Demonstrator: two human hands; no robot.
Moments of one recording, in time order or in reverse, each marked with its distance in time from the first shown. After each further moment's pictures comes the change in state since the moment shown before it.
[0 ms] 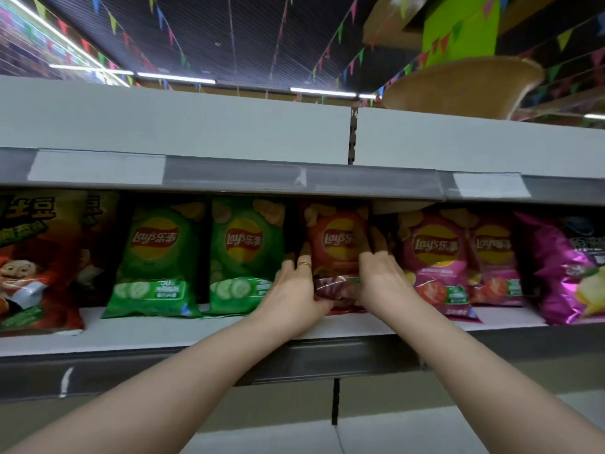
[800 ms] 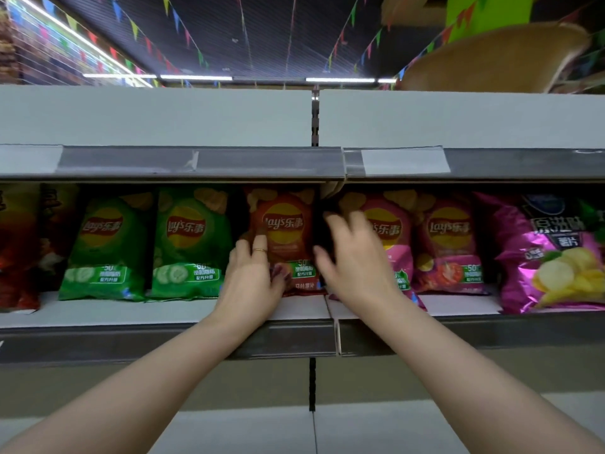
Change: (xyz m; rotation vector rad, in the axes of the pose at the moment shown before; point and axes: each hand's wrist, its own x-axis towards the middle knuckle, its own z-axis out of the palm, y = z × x) left_hand 0.002 0.046 0.046 0.169 0.324 -0.137; right_hand -0.001 0.083 0.002 0.242 0.568 -0.479
